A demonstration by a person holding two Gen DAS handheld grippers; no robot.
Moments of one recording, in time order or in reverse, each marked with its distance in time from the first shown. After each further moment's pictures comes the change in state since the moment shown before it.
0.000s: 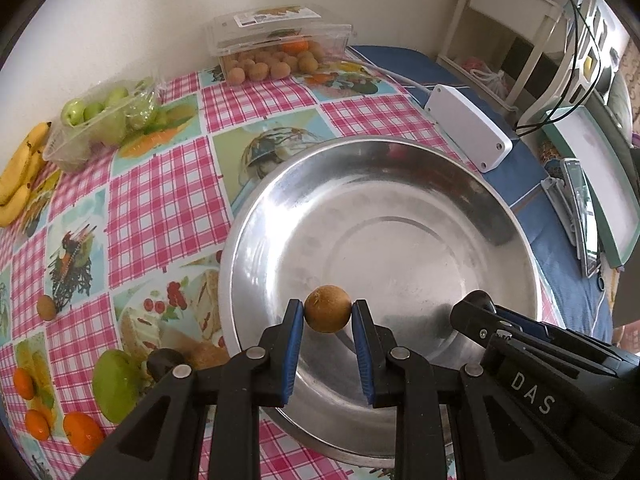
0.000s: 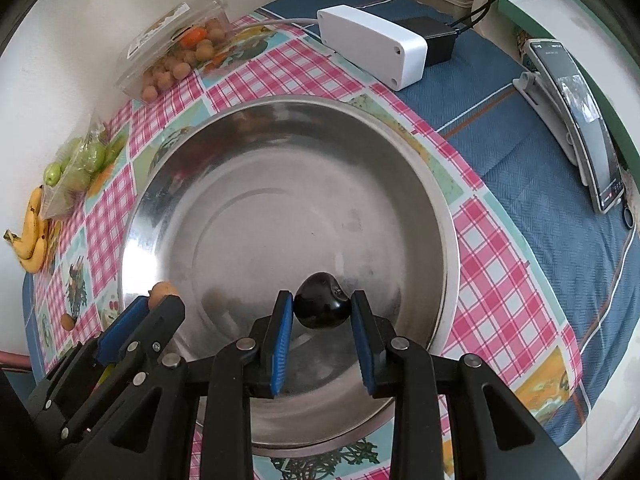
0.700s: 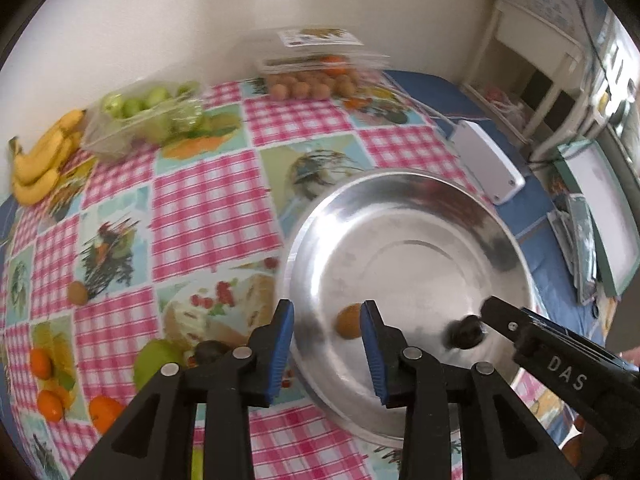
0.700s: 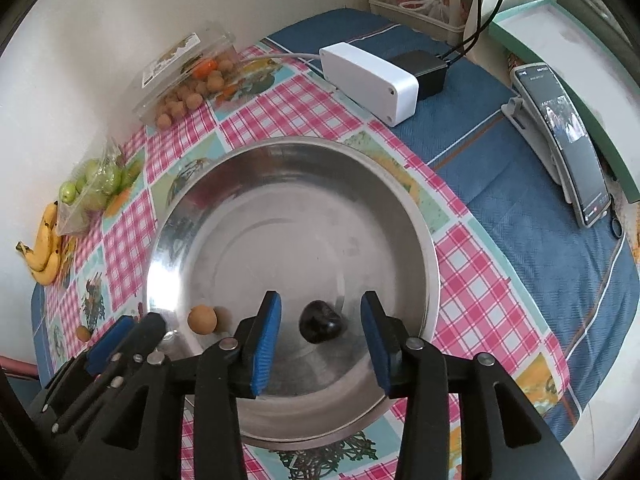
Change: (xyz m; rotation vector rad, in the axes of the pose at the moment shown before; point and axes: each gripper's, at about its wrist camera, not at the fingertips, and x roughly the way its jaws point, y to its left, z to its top) left arm -0.033 0.027 0.003 -0.098 -0.036 0.047; right arm -0.029 -0.004 0.006 0.002 -0.074 0.024
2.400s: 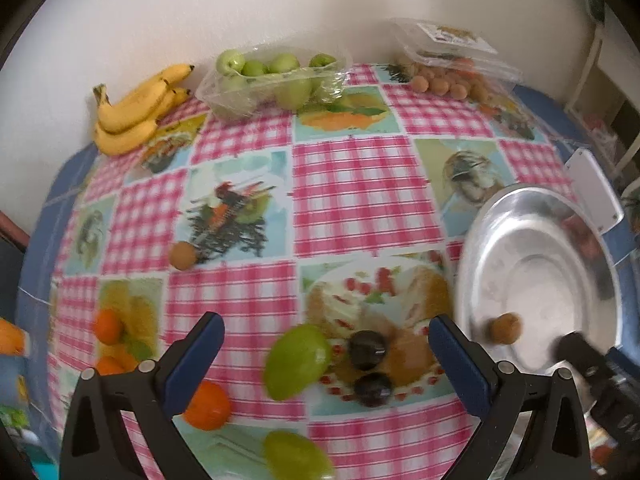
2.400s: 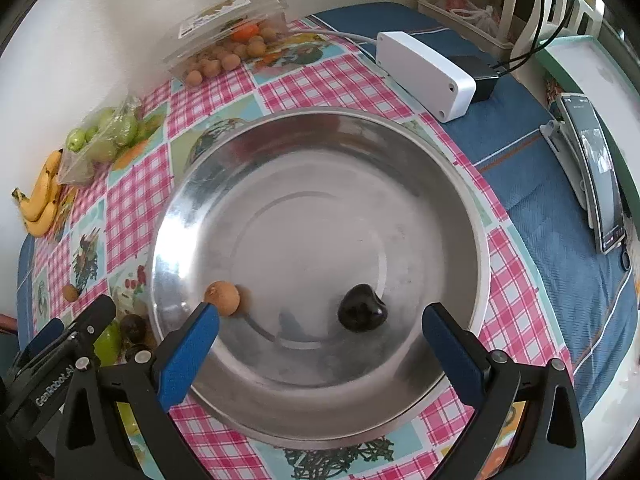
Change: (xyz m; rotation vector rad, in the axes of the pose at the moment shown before) left arm -0.002 0.081 -0.008 -0.142 0.039 0.298; right arm 0.016 0.027 -0.008 -0.152 0.033 -0.001
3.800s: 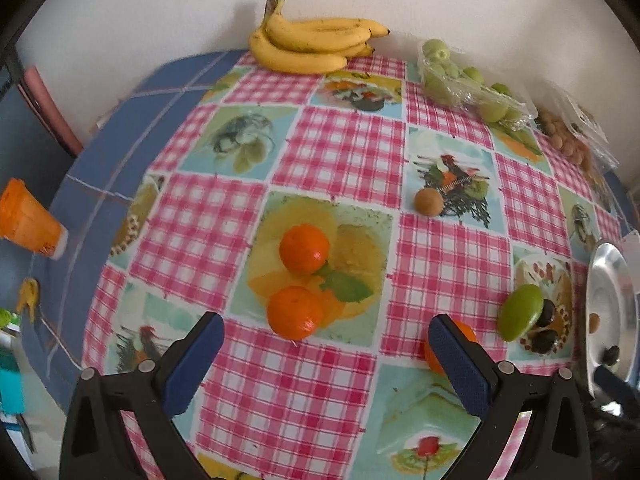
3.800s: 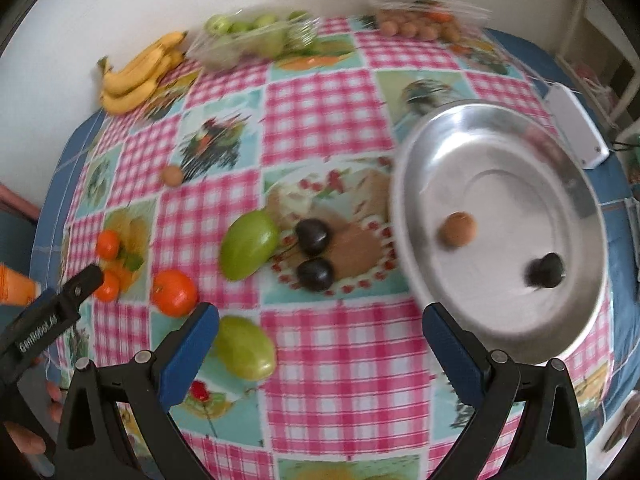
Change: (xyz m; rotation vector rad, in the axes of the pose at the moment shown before) left arm -0.021 0.189 -0.076 -0.338 0.057 0.029; right arm -0.002 0.162 -0.081 -0.360 0.091 0.099
